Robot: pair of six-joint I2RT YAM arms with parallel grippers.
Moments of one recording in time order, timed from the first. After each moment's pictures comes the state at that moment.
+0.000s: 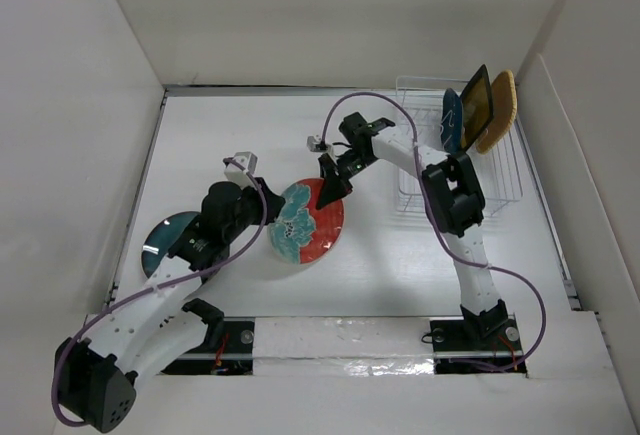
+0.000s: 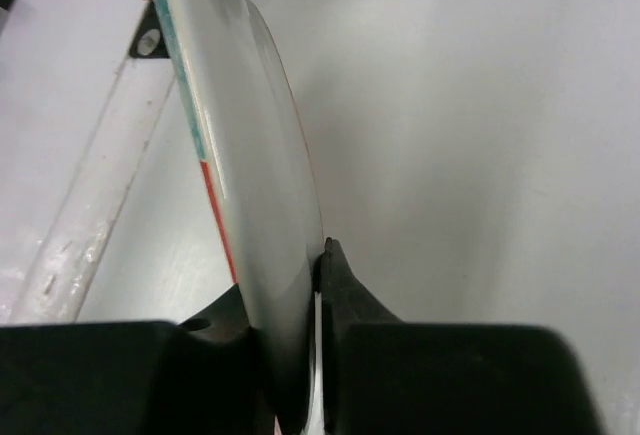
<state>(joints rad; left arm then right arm) -0.49 0.84 0.57 -0.11 0.00 -0.49 0.54 2.30 1.90 -0.97 -1.25 -0.93</state>
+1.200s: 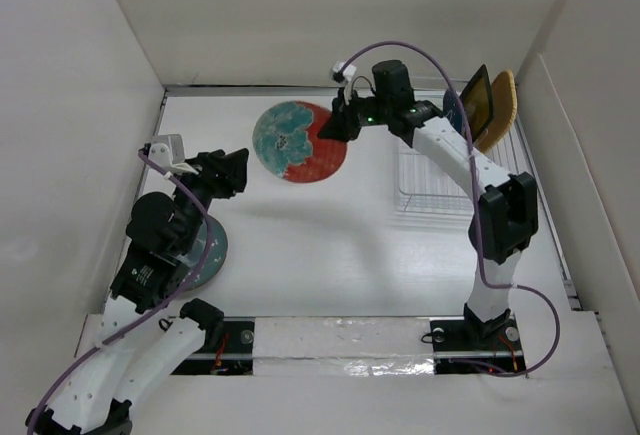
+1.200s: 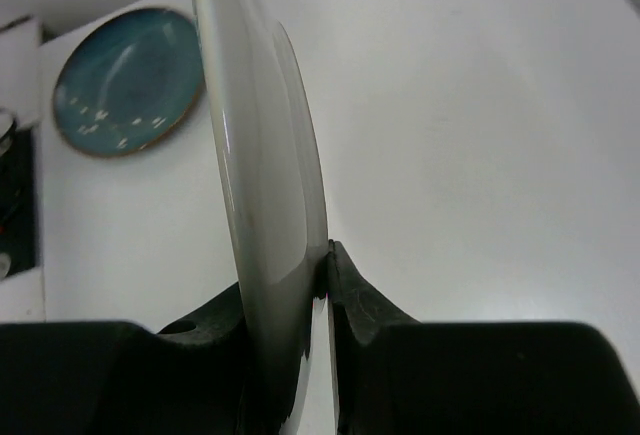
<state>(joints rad) -0.48 0.60 0.88 -0.18 -0.22 -0.41 0.50 1.91 1.78 -0.34 -0.81 -0.17</state>
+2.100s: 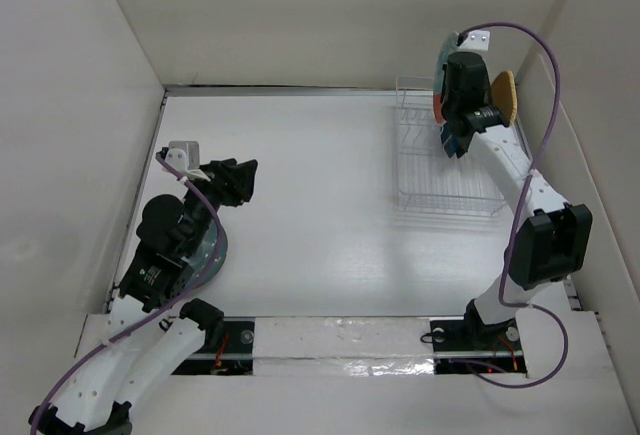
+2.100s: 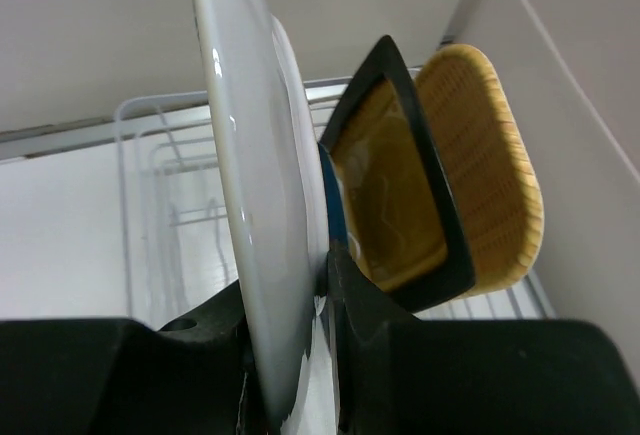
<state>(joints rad) -0.48 0.58 0.80 -0.16 -0.14 -0.38 0.24 1.63 1.56 -0.22 0.58 0.06</state>
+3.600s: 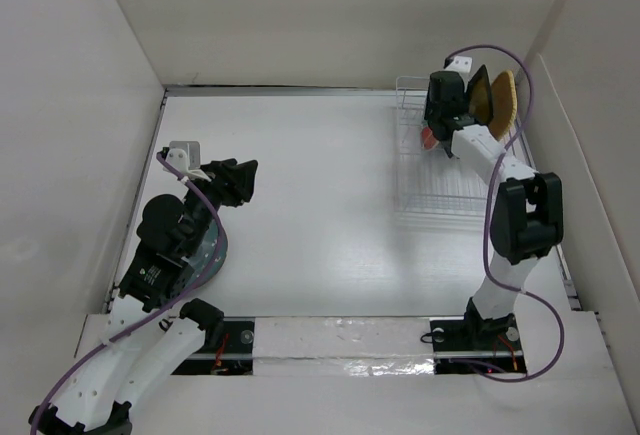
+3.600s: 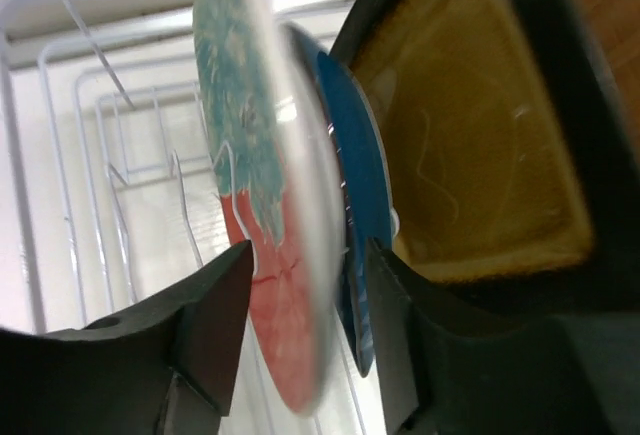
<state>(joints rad) -0.48 0.58 0.80 -0.16 -0.14 -0.37 0.21 1.84 1.49 -0.13 0.59 0.12</state>
